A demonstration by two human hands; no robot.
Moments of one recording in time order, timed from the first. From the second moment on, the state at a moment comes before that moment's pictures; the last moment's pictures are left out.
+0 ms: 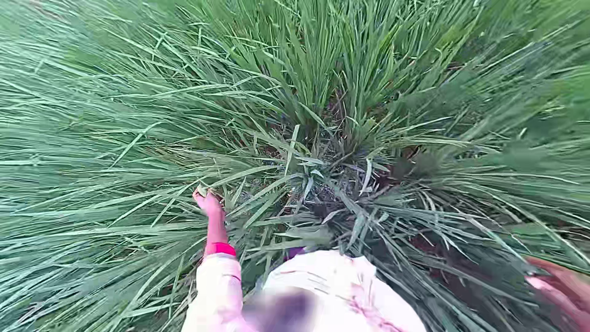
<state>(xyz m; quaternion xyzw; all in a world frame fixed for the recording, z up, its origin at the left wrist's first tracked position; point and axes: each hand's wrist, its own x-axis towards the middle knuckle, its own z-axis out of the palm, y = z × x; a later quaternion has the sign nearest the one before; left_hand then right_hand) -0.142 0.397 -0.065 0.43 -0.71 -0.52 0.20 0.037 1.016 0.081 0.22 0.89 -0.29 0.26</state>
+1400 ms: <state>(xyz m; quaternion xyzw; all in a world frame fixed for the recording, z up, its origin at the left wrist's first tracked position) -0.475 0.253 0.048 0.25 -0.75 -0.43 0.45 -0.455 0.701 -0.086 -0.30 0.72 -0.20 0.59</state>
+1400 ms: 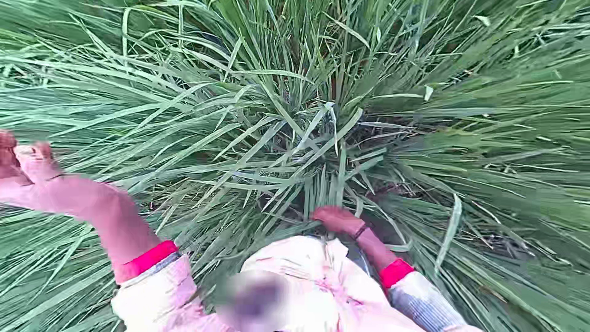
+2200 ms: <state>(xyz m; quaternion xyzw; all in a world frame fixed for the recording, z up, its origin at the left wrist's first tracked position) -0.446 0.560 -0.069 0.05 -0.79 -0.50 -0.35 -0.543 0.892 -0.028 -0.18 0.80 -0.33 0.47</state>
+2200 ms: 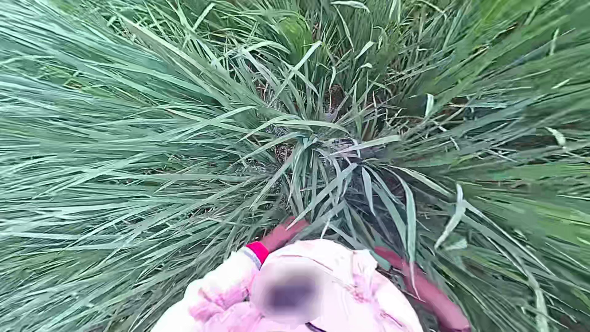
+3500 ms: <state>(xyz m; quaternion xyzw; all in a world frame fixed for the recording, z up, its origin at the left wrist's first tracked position) -0.697 0.591 -0.082 0.09 -0.87 -0.27 -0.39 -0.577 1.066 0.048 -0.07 0.83 -0.54 0.11</state>
